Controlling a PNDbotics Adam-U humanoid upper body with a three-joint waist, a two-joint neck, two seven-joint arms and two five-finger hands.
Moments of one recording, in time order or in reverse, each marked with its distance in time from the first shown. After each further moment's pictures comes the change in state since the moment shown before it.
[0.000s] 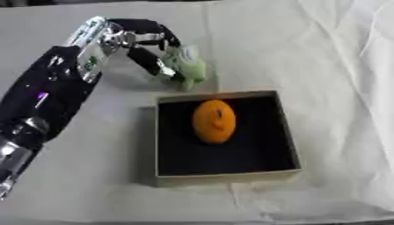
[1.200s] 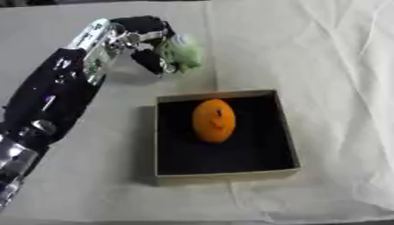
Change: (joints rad) left arm 0.004 -0.001 0.027 -0.055 -0.013 0.031 0.109; right arm 0.036 0.012 -0.038 -0.019 -0.035 0.033 -0.019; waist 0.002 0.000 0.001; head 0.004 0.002
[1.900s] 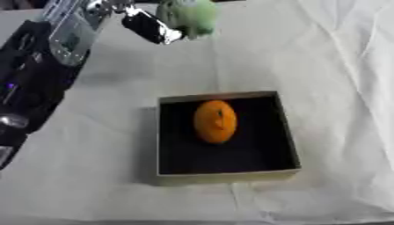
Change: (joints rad) left arm 0.038 0.095 -0.041 -0.421 0.160 0.059 0.021; right arm -0.003 0.006 -0.005 0.000 0.012 0.007 -0.004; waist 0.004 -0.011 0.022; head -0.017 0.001
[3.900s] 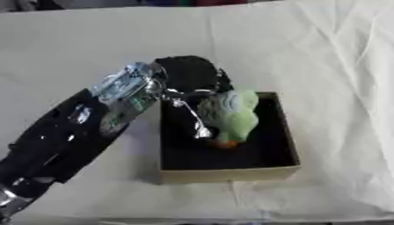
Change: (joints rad) left arm 0.173 -0.103 -0.224 -0.113 -0.286 -0.118 -0.077; right arm 0.011 0.013 -0.009 0.000 0.002 0.002 -0.002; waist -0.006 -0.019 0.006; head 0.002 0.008
